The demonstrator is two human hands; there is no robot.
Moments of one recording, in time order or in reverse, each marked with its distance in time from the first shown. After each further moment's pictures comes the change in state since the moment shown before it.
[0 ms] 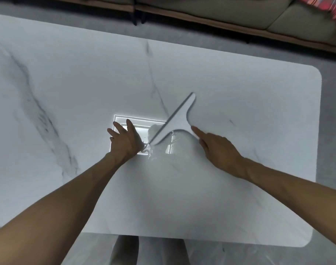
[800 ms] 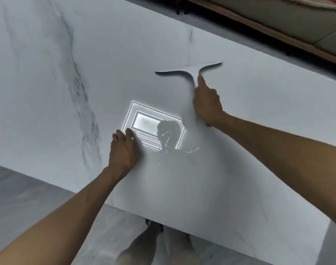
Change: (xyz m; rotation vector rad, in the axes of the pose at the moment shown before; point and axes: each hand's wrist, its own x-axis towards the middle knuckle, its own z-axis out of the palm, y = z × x) left_hand -0.066 -0.083 0.055 -0.028 0.176 -0.014; right_hand 0.117 -0.099 -0.011 0.186 0.108 0.135
